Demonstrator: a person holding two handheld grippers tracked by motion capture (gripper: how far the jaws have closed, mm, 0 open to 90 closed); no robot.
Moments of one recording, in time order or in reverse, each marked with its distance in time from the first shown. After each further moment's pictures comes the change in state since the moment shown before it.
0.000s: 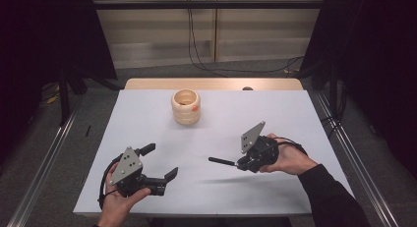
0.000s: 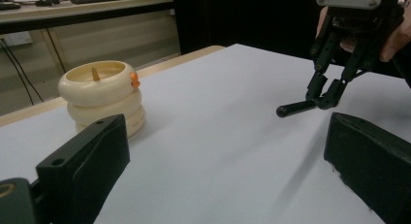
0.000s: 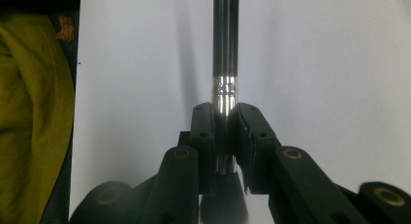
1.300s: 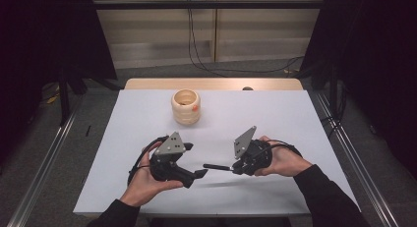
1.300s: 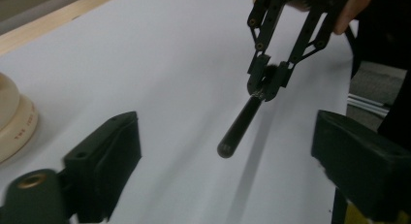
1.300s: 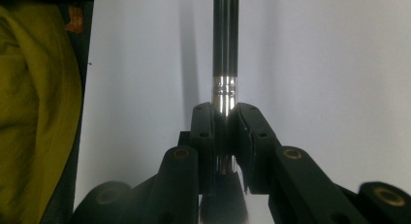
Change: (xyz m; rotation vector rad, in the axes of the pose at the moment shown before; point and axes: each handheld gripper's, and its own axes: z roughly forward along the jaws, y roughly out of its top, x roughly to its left) left arm -0.016 0.041 0.073 0.304 -0.307 0.049; right arm 0.009 0.013 0.011 0.036 0.030 -0.050
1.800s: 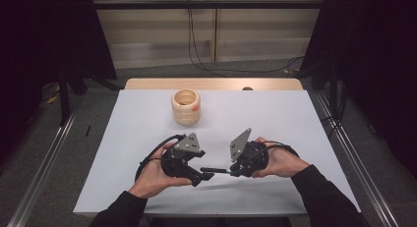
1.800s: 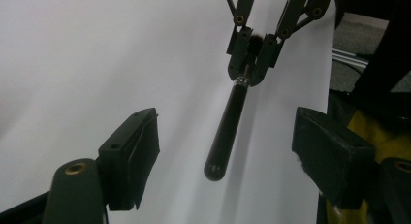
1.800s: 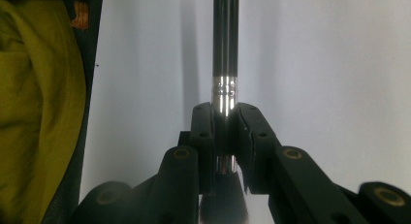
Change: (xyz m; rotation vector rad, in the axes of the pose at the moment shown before) left arm 0.003 0.011 0.029 0.192 -0.124 0.069; right arm 0.003 0.008 0.004 0.022 0.011 -0.033
